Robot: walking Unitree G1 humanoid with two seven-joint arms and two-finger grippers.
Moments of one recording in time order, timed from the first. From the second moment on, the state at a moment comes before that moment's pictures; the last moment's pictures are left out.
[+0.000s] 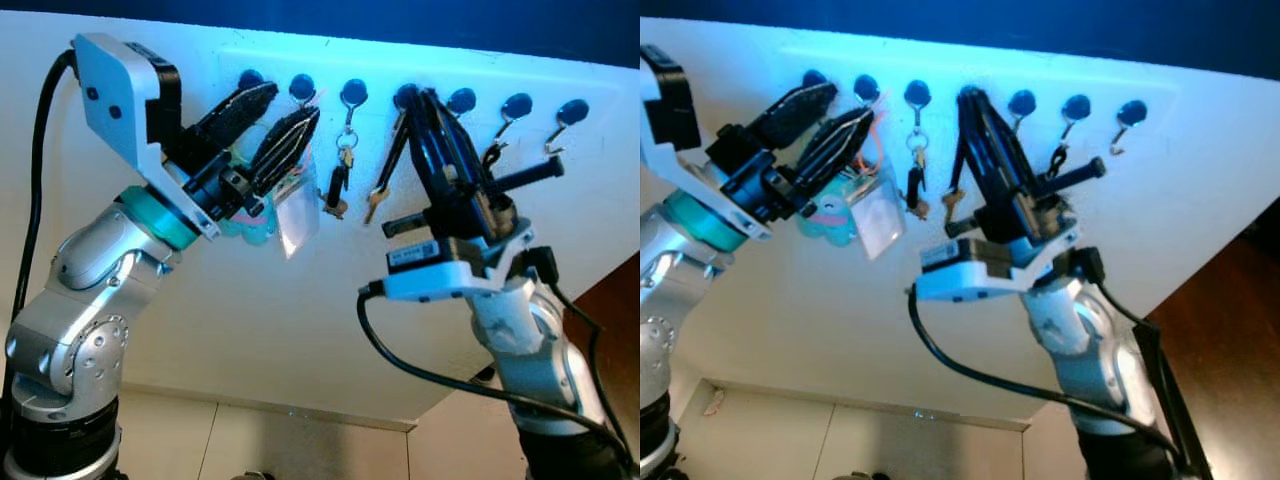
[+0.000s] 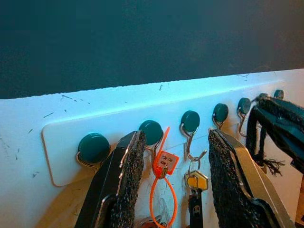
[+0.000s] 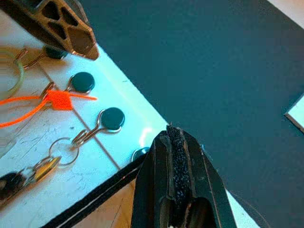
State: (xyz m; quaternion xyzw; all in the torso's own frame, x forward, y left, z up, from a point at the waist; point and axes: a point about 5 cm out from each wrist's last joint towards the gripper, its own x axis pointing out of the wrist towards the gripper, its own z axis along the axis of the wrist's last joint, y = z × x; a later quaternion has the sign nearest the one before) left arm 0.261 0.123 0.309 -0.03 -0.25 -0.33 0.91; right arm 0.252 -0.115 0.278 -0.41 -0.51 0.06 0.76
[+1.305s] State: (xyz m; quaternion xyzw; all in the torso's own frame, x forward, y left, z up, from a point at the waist) left arm 0.261 0.123 0.309 -0.02 -0.25 -0.33 0.91; right arm 0.261 -0.107 0.292 -0.39 -0.52 0.01 0.76
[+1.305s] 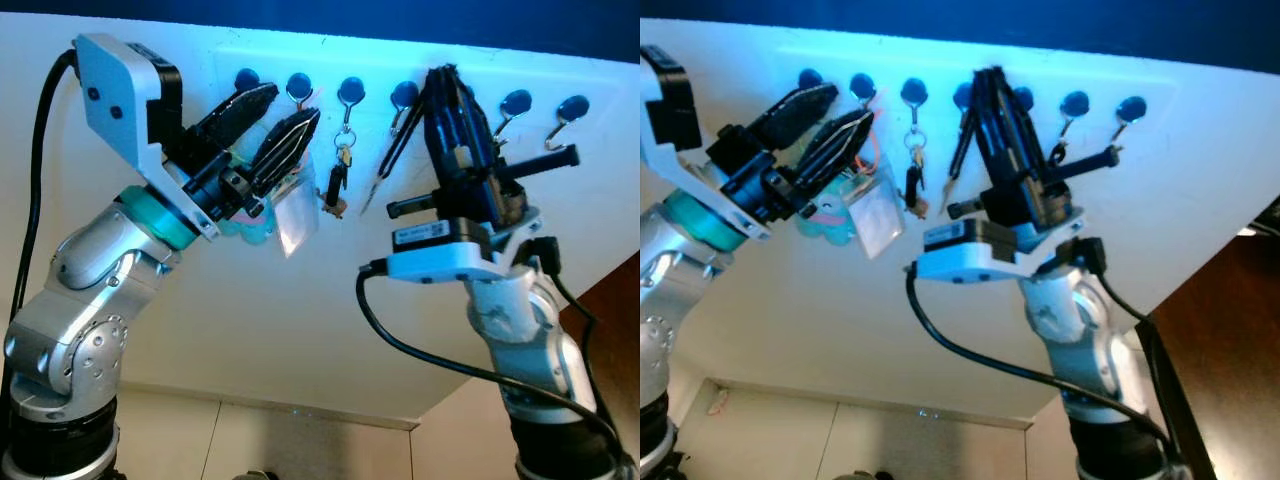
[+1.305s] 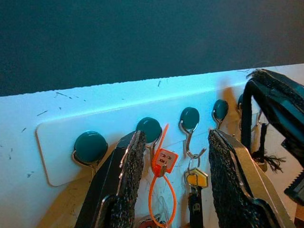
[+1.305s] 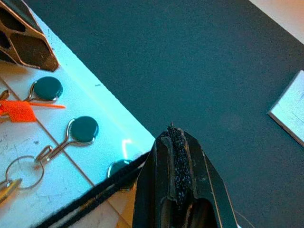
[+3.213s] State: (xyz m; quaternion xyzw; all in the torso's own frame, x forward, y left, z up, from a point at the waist) left arm 0.261 0.120 0.307 -0.03 -0.24 -0.33 0.91; right arm 0.262 -0.091 0.277 -0.38 -0.53 0.10 0.75
